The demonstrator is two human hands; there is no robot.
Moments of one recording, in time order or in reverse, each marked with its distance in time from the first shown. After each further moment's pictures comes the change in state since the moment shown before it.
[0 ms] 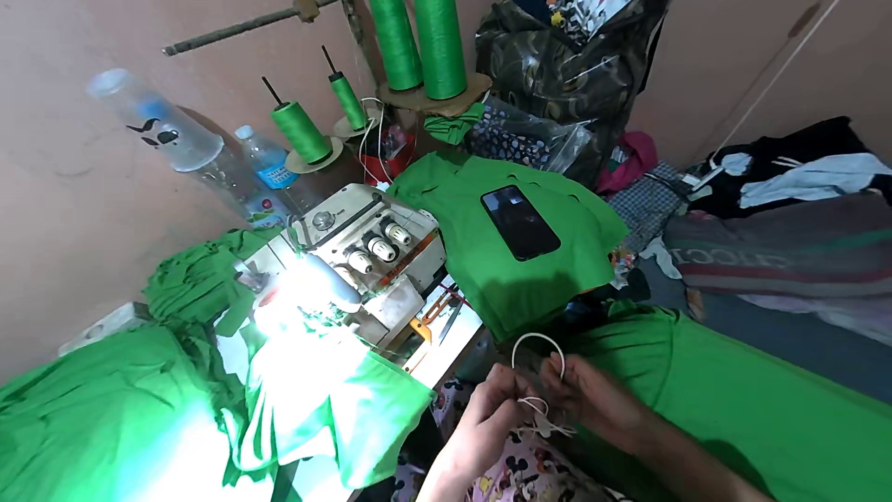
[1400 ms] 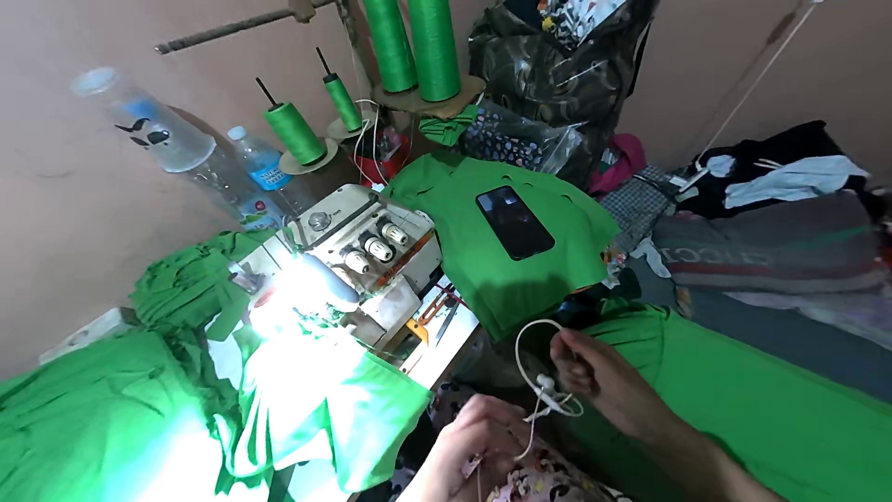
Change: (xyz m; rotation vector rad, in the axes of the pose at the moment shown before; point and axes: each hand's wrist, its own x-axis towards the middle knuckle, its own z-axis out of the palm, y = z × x) left_hand -0.040 0.022 -0.017 0.303 -0.130 0.358; right_hand -0.007 -0.013 0.003 -0.074 0.150 -0.280
